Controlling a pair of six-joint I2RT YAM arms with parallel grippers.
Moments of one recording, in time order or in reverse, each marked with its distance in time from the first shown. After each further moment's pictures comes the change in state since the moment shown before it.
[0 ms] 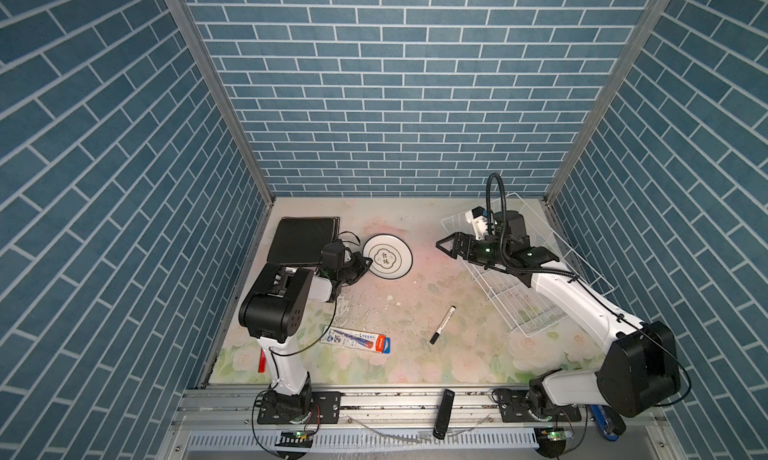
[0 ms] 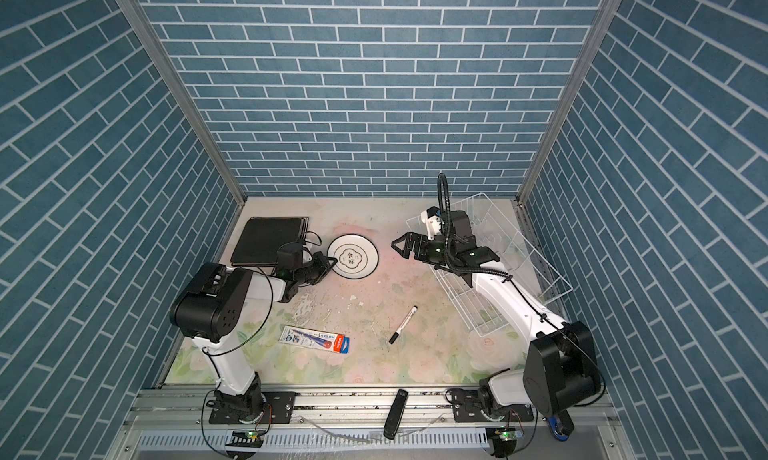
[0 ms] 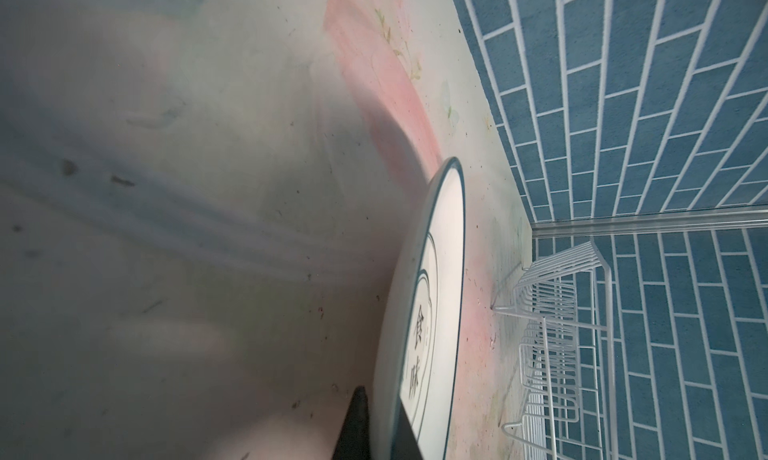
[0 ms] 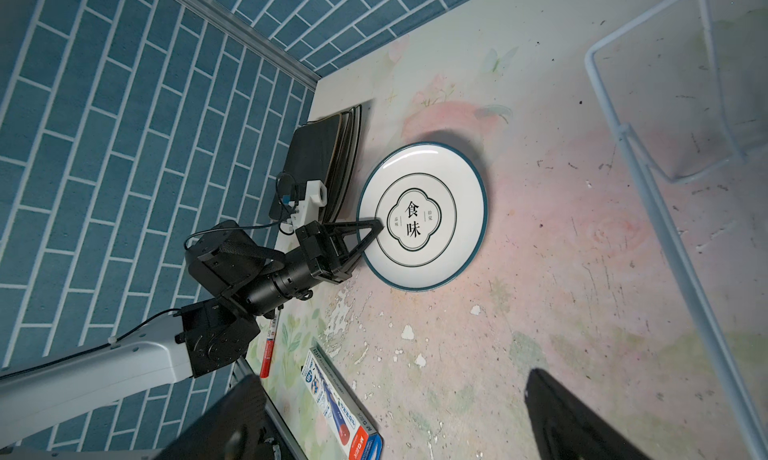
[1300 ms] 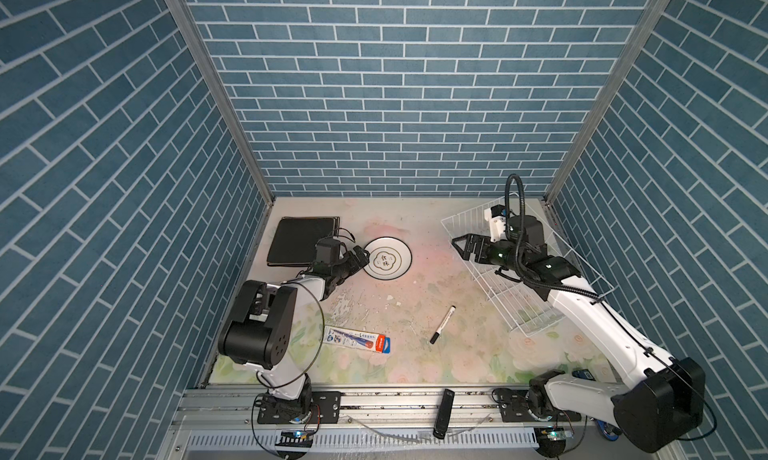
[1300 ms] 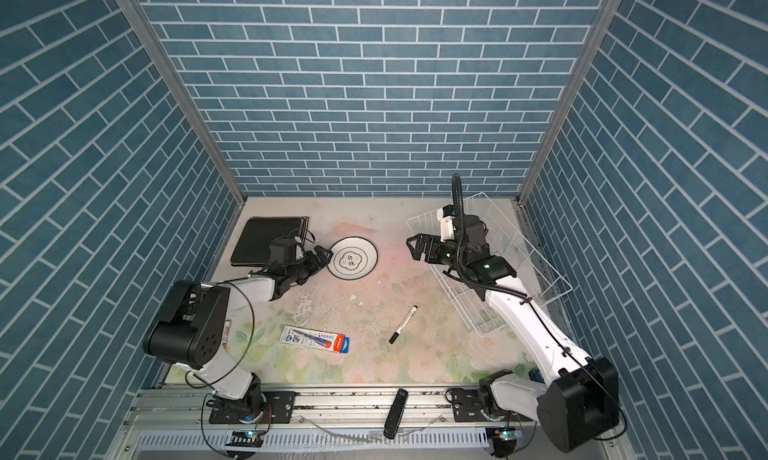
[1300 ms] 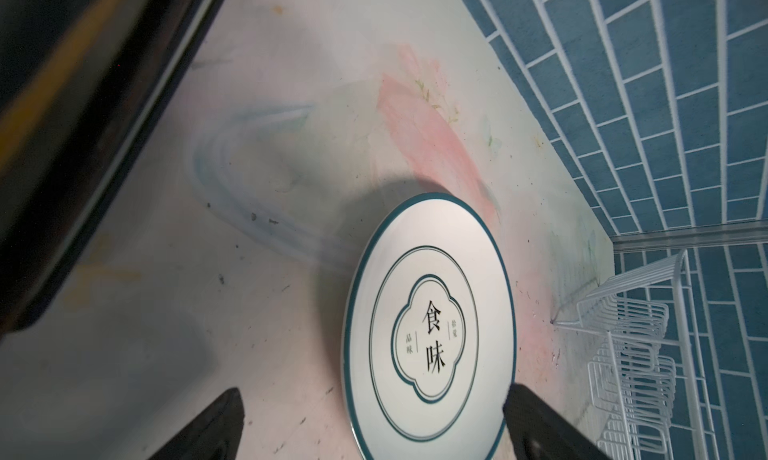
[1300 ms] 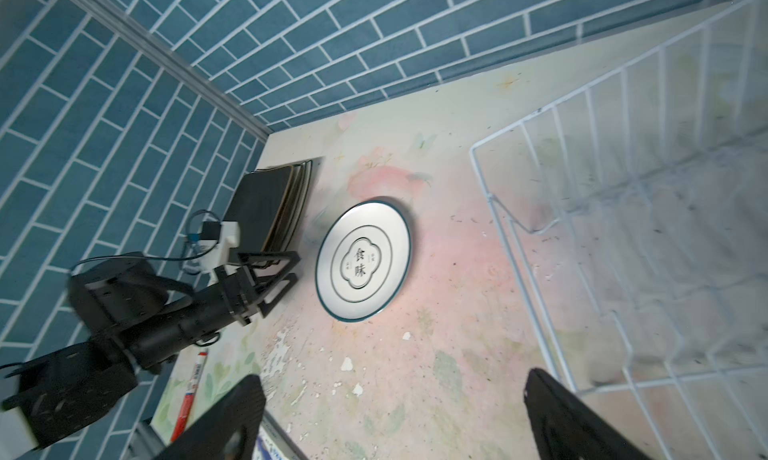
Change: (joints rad) left arm 0.013 -0.254 0.006 -0.354 -0.198 0.201; right arm -0.012 -0.206 -0.069 -0.061 0.306 -0.119
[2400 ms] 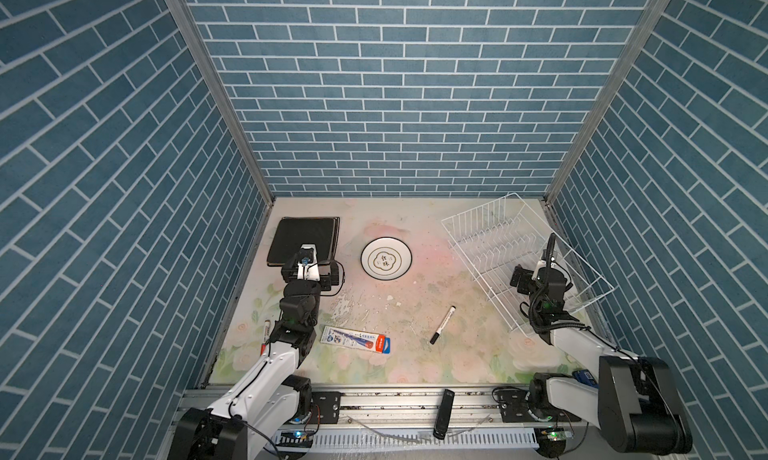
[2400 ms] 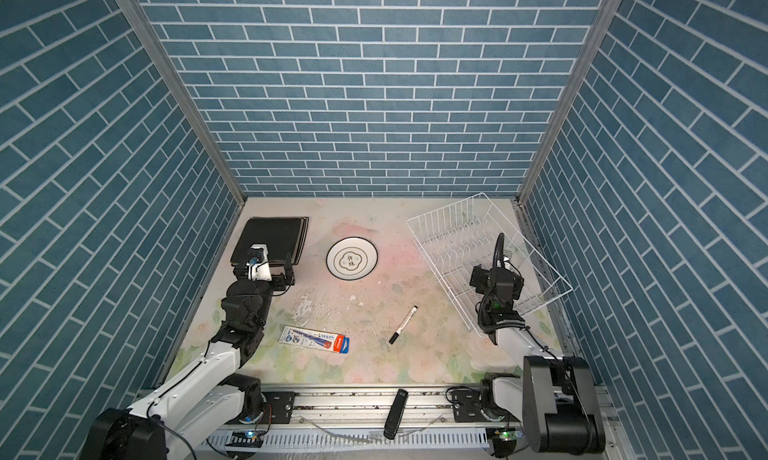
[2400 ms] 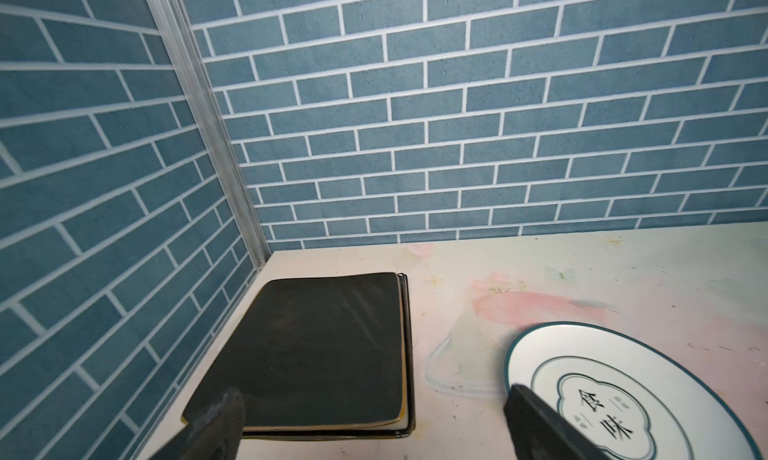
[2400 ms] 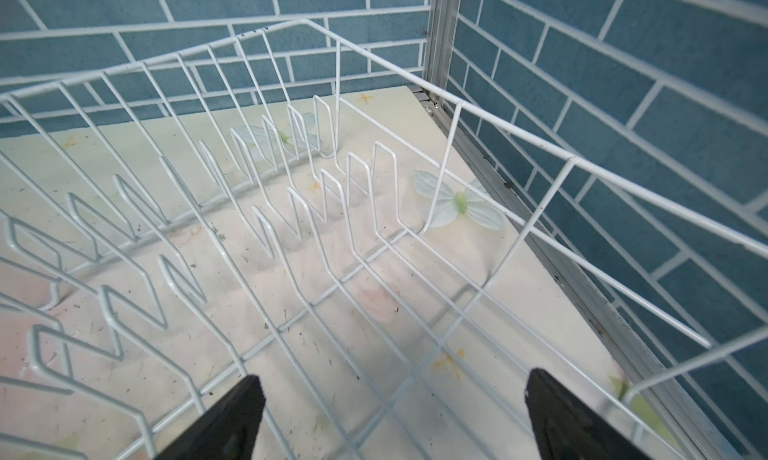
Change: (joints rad) left arm -0.019 -0.700 -0.470 0.361 -0.526 0.858; right arm -0.373 0.040 -0.676 0.837 0.497 -0.372
